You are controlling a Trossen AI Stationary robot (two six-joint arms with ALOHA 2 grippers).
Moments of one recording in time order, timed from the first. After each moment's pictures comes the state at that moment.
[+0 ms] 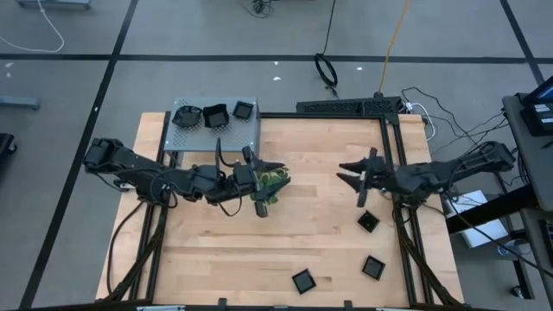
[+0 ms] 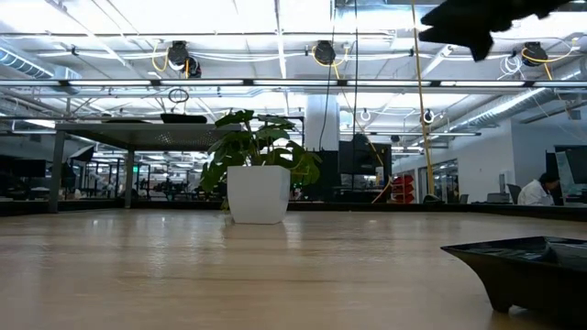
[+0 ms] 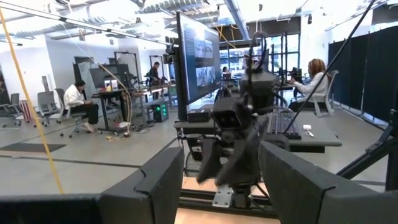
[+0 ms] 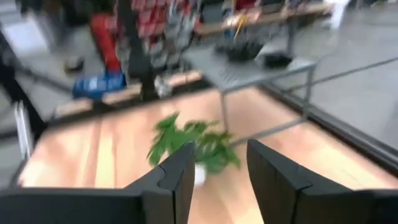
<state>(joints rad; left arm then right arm) -0.25 1.45 1.03 0.65 -0.47 0.16 0.31 0.69 0.55 -0.09 0.59 0.30</state>
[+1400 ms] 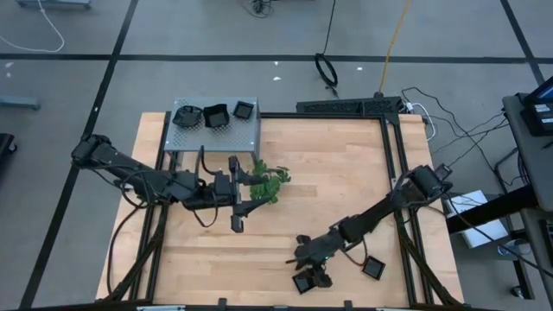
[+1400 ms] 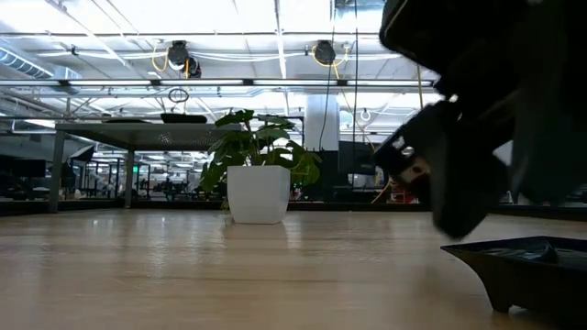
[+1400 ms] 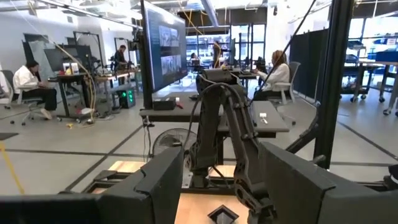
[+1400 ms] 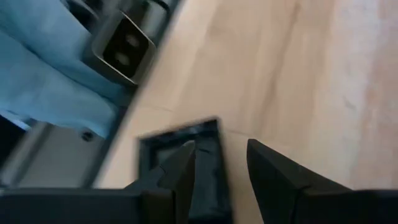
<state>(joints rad) -0.38 1.29 1.03 0.40 -0.47 0.07 0.51 1.91 0.92 0.32 -0.20 0.41</state>
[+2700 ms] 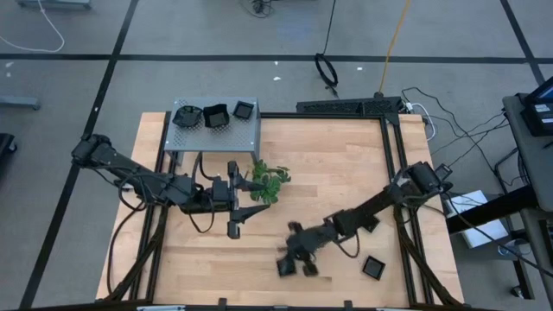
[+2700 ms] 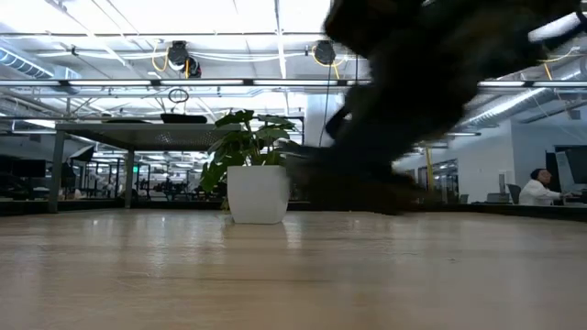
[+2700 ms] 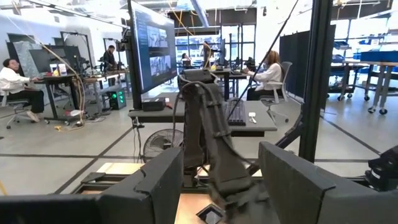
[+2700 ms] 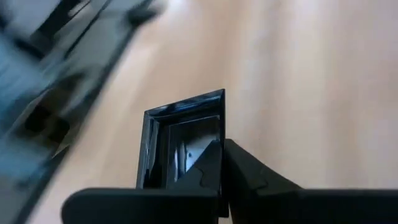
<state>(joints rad) -0.42 1.29 1.03 0.40 -0.47 0.07 0.41 1.91 0.96 0.35 -0.06 0.30</state>
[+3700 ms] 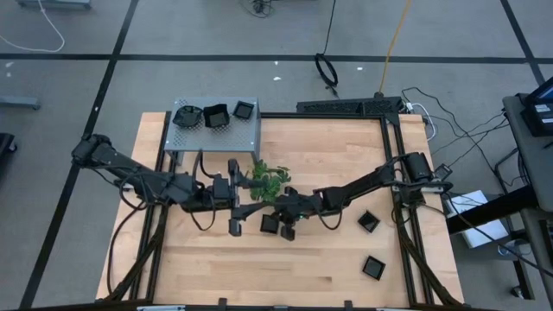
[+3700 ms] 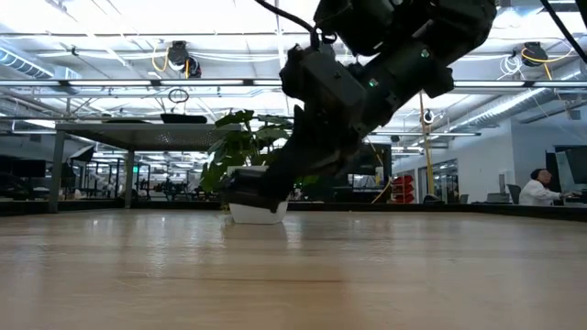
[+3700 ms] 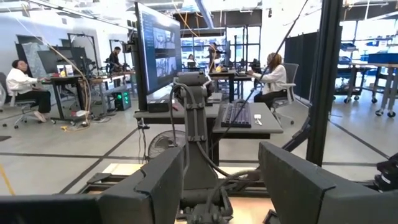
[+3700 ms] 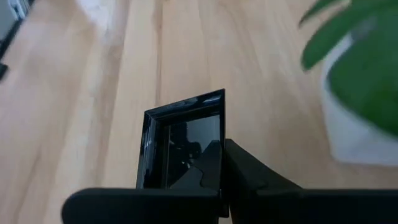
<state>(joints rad) -0.40 1.29 1.03 0.41 -0.47 0.07 0.18 1.92 1.01 0.27 0.05 0.34</state>
